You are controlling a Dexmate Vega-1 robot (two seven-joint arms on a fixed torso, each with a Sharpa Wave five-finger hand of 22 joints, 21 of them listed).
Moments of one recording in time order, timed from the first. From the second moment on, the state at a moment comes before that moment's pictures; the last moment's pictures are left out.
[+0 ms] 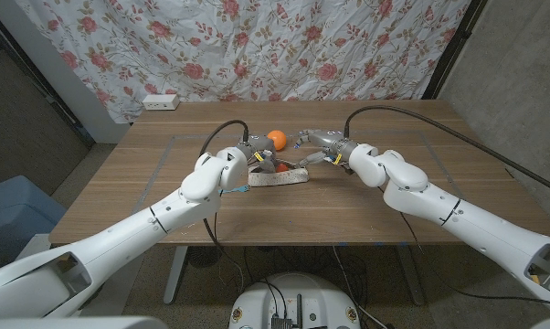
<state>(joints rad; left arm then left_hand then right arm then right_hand) 0.70 0.72 0.79 -1.97 0.97 0.48 -0.38 0.85 -0.03 0.35 -0.16 0.18 0.84 -0.05 0.21 0.18 0.42 -0.14 0.20 0.17 0.34 -0.04 0.19 0.16 0.31 -0.01 0.19 0.17 -0.68 -0.76 -0.78 -1.90 -0.70 -0.28 0.23 0.70 -0.12 0.28 -0.11 0.30 0.33 -0.19 0.42 0.19 0.04 0.02 0.20 0.21 0.03 0.08 0.25 0.29 0.31 0.08 0.18 0.16</state>
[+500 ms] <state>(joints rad) 0.73 0.76 0.74 -2.02 0.90 0.47 -0.34 0.85 -0.02 0.35 -0.16 0.18 0.83 -0.05 0.20 0.18 0.42 -0.14 0.20 0.17 0.35 -0.04 0.19 0.17 0.31 0.00 0.19 0.17 -0.71 -0.77 -0.75 -1.92 -0.68 -0.30 0.21 0.69 -0.11 0.27 -0.11 0.31 0.36 -0.21 0.42 0.19 0.06 0.01 0.20 0.20 0.04 0.08 0.25 0.30 0.32 0.07 0.18 0.16</state>
